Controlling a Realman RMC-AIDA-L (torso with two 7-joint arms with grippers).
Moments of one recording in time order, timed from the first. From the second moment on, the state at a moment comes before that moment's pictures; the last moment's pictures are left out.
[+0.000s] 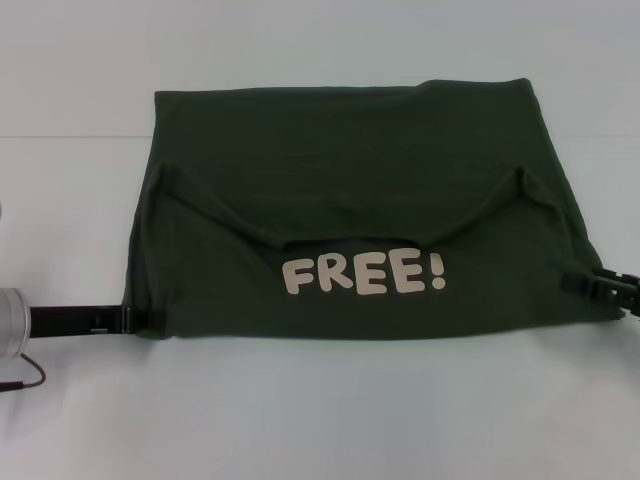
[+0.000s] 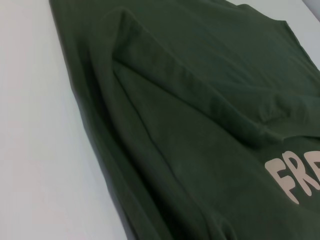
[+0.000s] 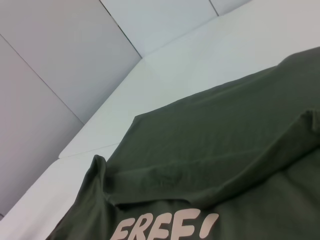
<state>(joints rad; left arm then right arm) -0.55 -2.00 0.75 0.55 2.20 1.17 -2.05 0.43 1.98 -0.42 -0.51 -2.05 -1.42 1.69</state>
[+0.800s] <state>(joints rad) -0.56 -1.99 0.75 0.55 2.20 1.19 -2.03 0.70 1.86 -0.58 -0.80 -2.68 -1.53 2.53</state>
